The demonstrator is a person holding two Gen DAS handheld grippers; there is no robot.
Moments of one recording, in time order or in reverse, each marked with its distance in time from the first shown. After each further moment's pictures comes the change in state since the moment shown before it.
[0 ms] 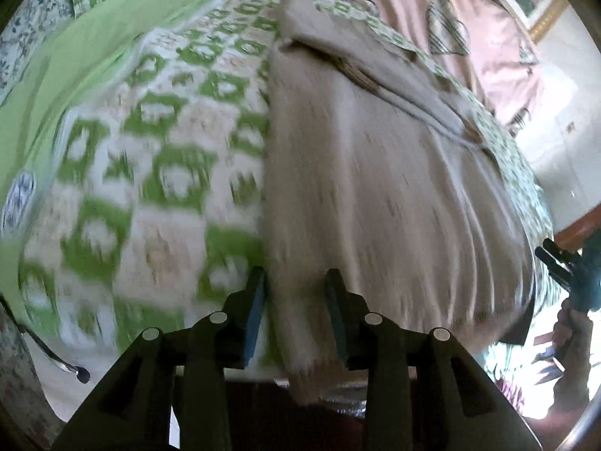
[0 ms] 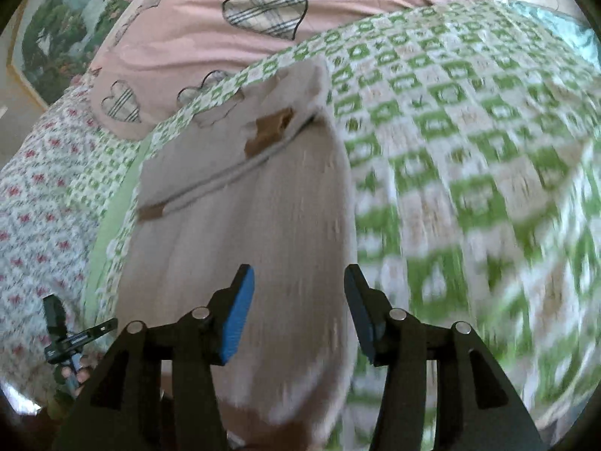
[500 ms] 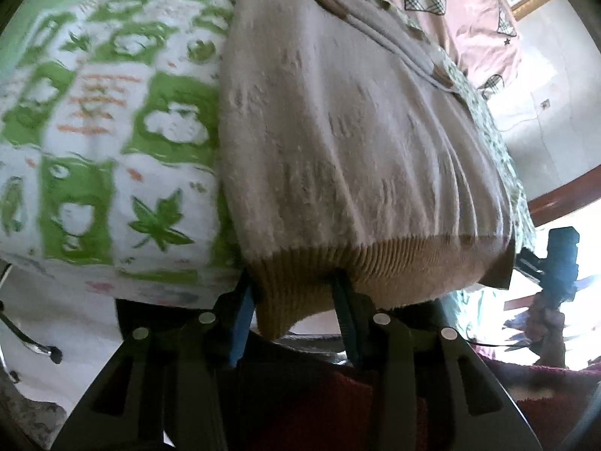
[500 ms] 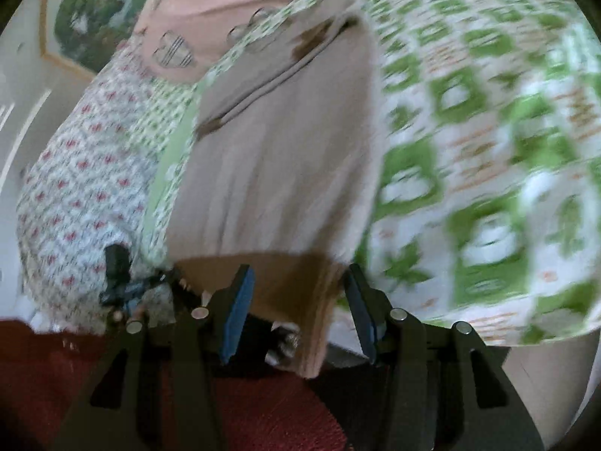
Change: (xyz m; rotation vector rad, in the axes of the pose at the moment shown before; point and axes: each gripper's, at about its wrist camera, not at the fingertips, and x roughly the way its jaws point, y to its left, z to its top) left arm 0.027 0.002 -0.047 -0.002 0.166 -0.159; right arm 0.008 -0.005 -0.080 -0.045 0.218 0.258
